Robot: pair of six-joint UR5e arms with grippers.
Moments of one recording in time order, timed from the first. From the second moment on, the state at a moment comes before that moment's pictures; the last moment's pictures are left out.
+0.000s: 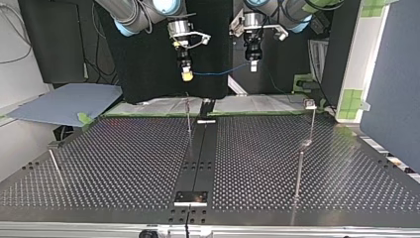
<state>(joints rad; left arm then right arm) -0.55 -1.99 -2.39 -1.89 -2.15 -1.63 2.37 -1.00 2.02 -1.04 1.83 1.47</state>
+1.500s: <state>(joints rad) -0.55 -1.99 -2.39 -1.89 -2.15 -1.62 2.37 -1.00 2.02 -1.04 1.83 1.47</state>
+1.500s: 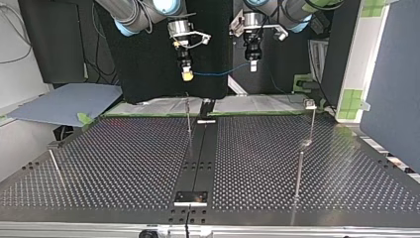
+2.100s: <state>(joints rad) -0.53 -2.03 -2.39 -1.99 -2.13 -1.54 2.40 -0.92 1.95 -0.96 1.88 1.45</state>
